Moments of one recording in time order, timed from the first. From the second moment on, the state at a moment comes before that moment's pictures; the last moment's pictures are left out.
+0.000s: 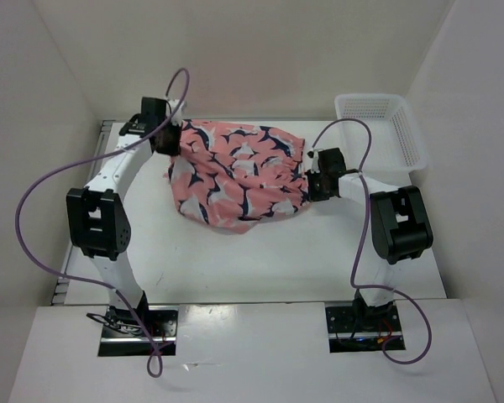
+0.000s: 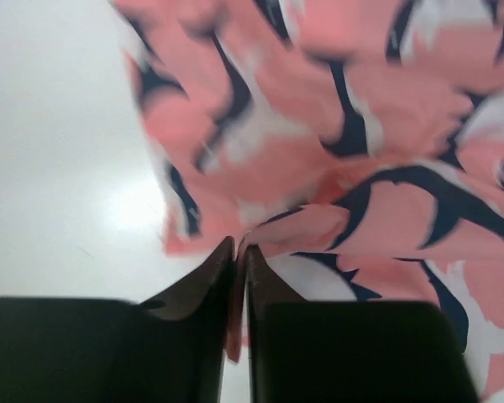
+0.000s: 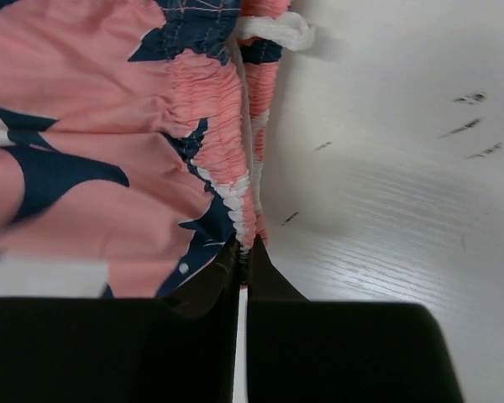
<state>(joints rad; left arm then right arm) -0.11 1.85 1.59 -0.65 0.10 0.07 0.20 1.78 1.05 -0.23 -0.10 0.07</state>
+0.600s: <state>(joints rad) 0.03 1.84 1.48 -0.70 0.13 0.07 0.20 1.77 1.19 -0.26 -0.38 0.05</state>
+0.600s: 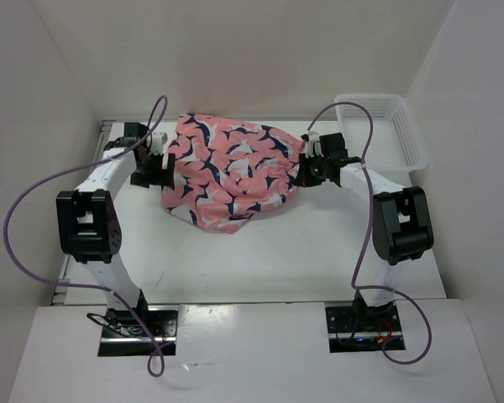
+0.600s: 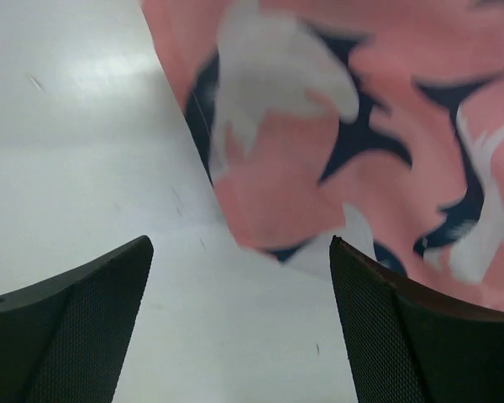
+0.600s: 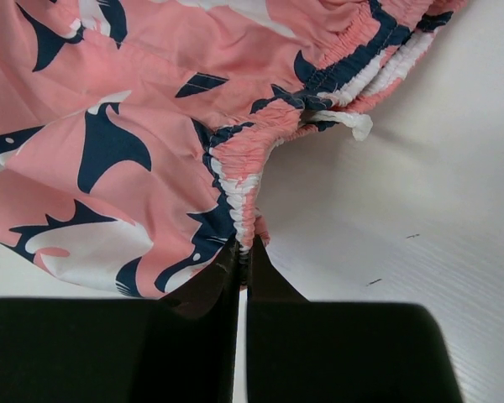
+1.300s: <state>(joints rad) 0.00 2.04 1.51 -0.78 0.33 0.07 0.20 1.77 1.20 -0.26 -0.38 0.05</state>
